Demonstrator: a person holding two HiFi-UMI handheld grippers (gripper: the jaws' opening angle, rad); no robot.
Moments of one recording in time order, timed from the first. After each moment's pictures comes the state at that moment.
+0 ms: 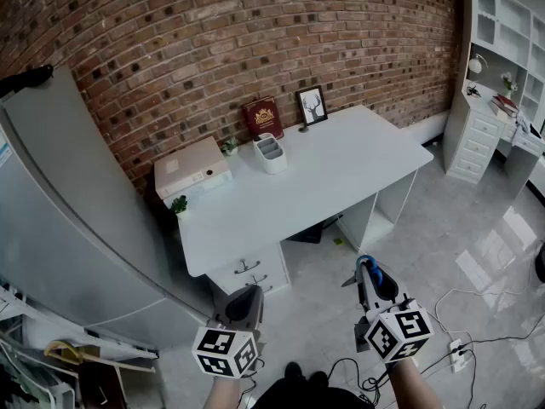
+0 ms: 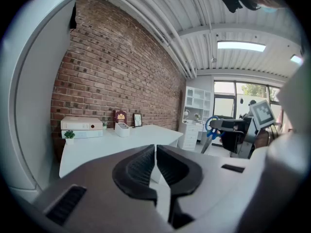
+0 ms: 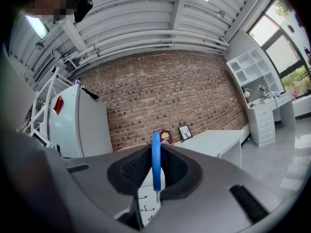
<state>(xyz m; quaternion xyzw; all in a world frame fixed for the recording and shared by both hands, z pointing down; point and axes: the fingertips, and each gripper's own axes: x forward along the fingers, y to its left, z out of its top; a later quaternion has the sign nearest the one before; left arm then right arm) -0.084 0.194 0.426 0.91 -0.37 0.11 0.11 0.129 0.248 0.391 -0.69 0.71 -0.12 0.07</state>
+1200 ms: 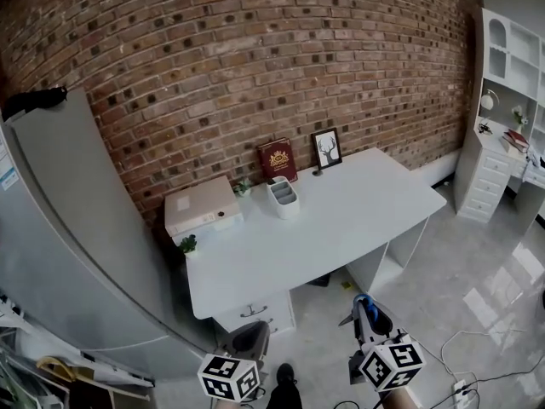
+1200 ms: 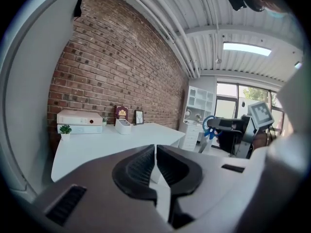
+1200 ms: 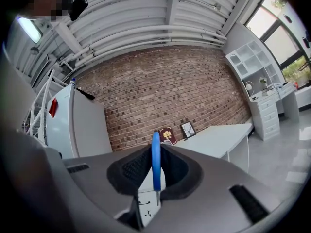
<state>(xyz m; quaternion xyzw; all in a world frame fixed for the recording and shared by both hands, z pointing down) -0.081 0.147 0.452 0.91 -0.37 0.11 0.14 0.124 0.192 0.407 -0.68 0.71 -0.14 0.09</state>
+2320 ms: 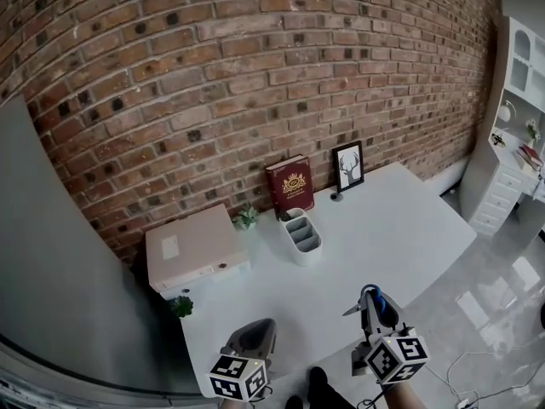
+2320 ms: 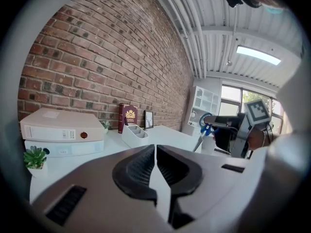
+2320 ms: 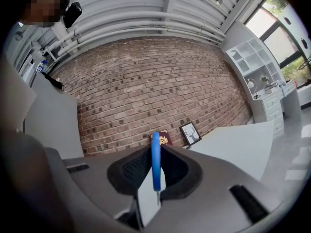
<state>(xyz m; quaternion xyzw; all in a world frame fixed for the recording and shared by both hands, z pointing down) -0.065 -0.156 0.471 0.92 -0.34 0.10 0.16 0.143 -0.116 0.410 -0.72 0.68 -0.14 0.09</state>
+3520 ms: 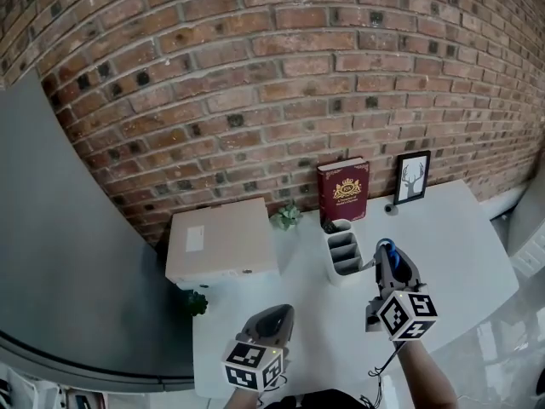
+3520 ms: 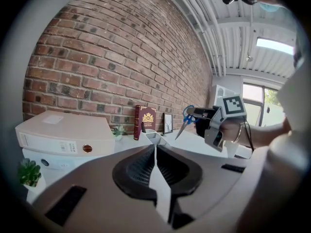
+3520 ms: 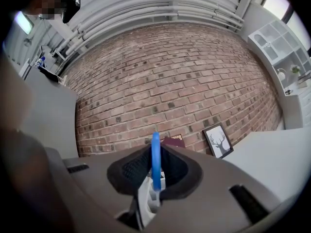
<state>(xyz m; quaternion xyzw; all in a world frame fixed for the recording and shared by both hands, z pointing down) -0.038 -0.269 0.476 0.88 -0.44 0.10 0.18 0.174 -0.348 0.408 -0.64 0.76 -0.11 0.08</state>
